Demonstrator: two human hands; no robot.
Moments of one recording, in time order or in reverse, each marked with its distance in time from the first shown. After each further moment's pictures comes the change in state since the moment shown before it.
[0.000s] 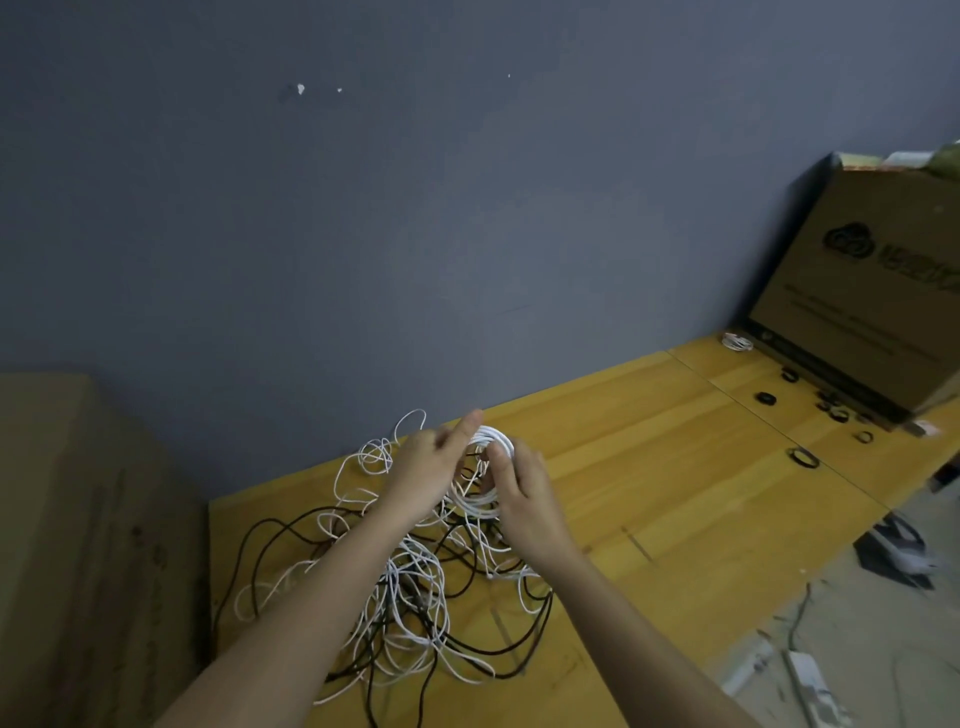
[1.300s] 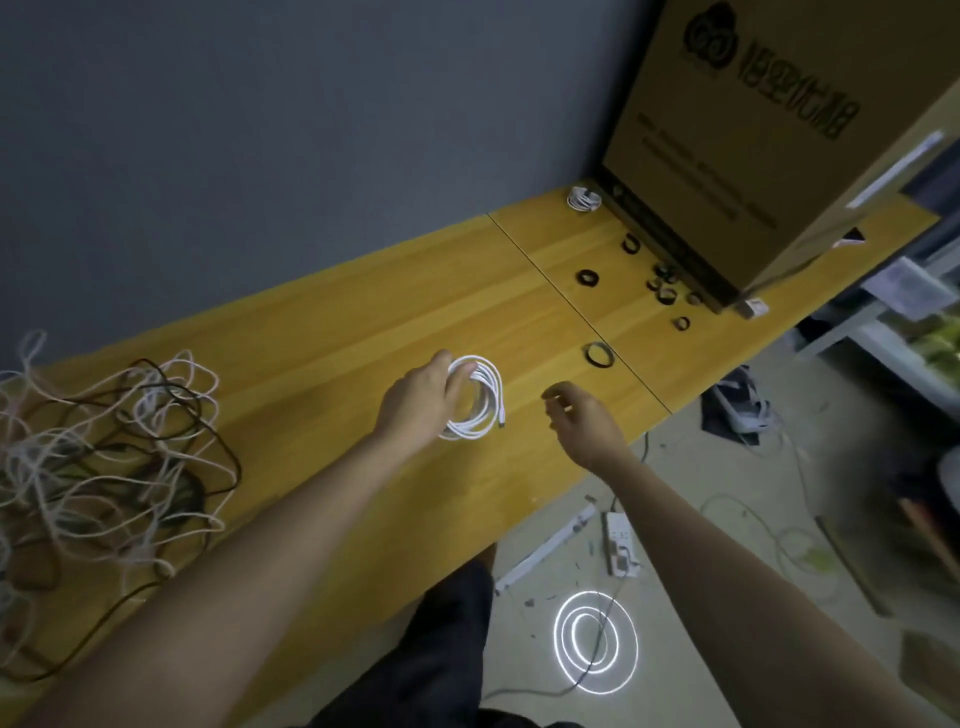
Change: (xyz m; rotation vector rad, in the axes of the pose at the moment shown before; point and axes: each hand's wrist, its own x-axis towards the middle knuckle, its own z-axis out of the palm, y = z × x) left_hand 0.121 0.113 0.479 0.398 -0.246 0.046; right_hand 0.070 0.356 -0.462 -0.388 -0.149 0.427
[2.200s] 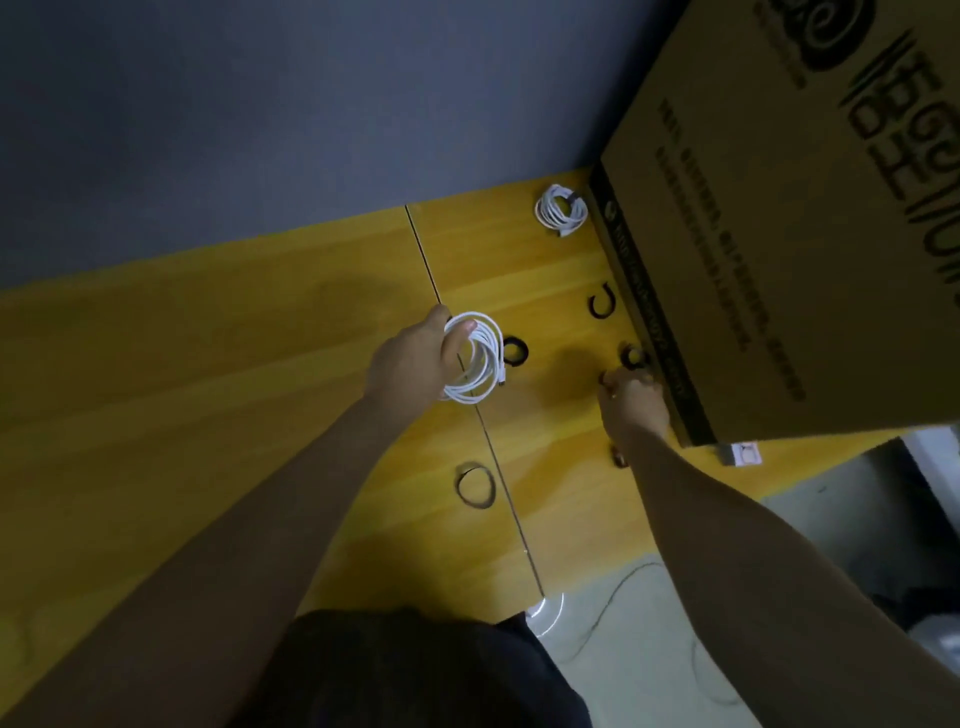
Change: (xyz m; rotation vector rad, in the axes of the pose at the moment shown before) left_hand 0.336 0.126 0.147 0.048 0.028 -0.234; right_hand 0.371 0.229 -0.174 -0.601 -0.059 0.163
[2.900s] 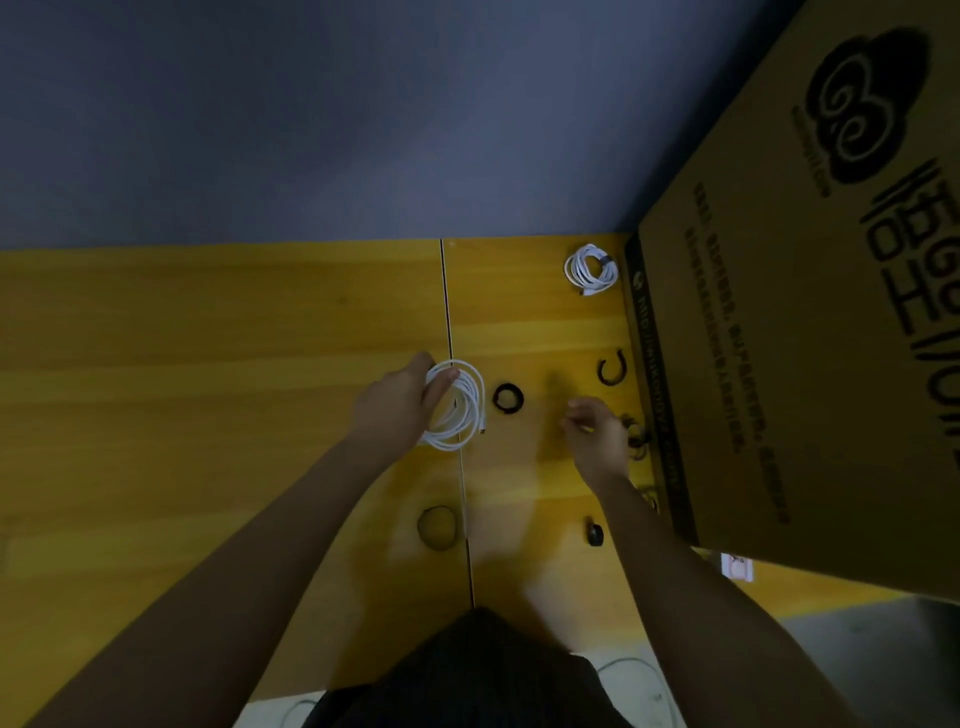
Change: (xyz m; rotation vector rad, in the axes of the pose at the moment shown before) left_hand -0.009 0.019 0.018 -0.005 0.045 -0.210; right_hand 0.038 -0.015 -0.006 0.673 -0.085 -0.201
